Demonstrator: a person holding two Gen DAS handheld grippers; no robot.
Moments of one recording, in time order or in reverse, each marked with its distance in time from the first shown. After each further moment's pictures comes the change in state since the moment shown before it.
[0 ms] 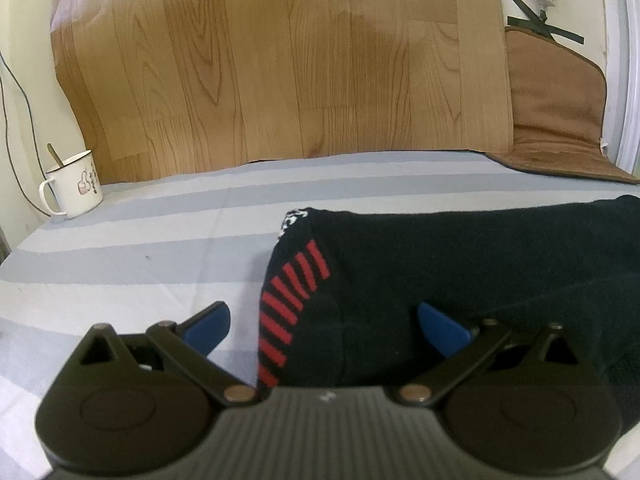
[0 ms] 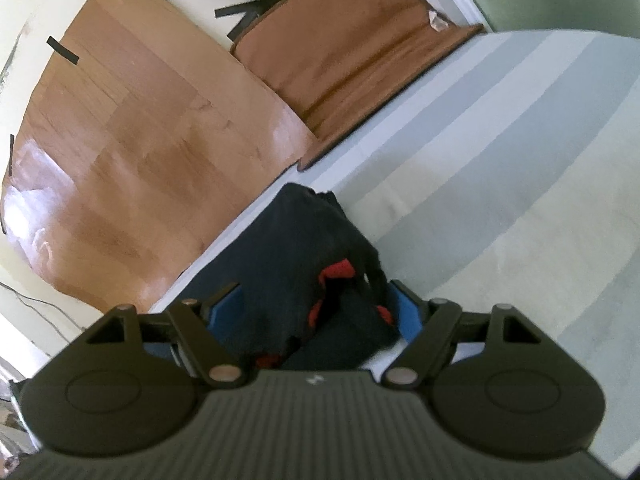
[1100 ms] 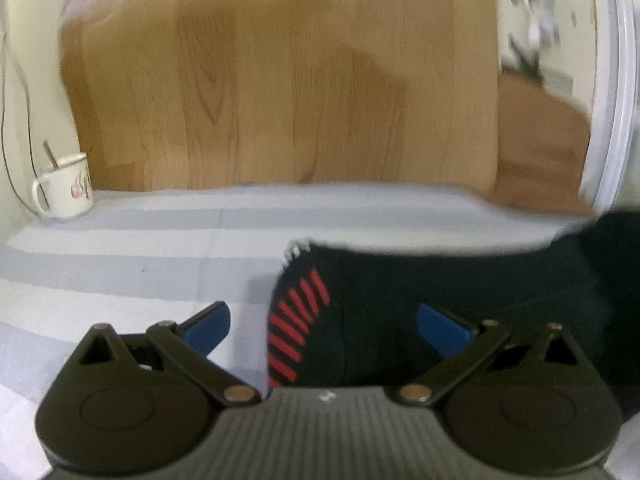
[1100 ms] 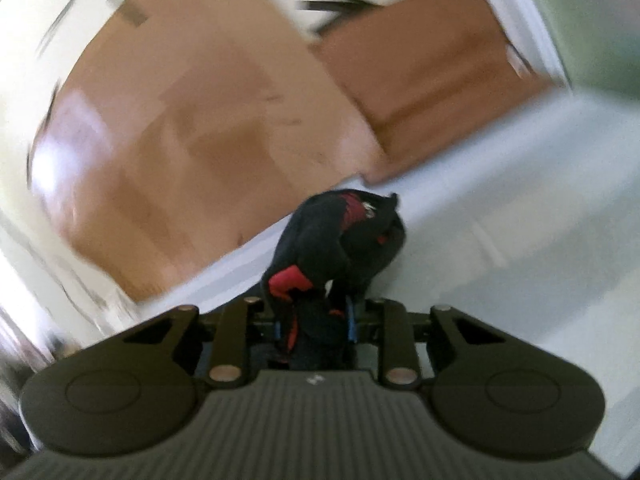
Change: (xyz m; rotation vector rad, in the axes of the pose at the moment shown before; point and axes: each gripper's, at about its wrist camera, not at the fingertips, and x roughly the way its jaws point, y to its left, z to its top) left arm -0.018 0.026 0.004 -0.114 -0.101 -0.120; right arm 0.011 0.081 0.000 -0.278 -0.041 0.045
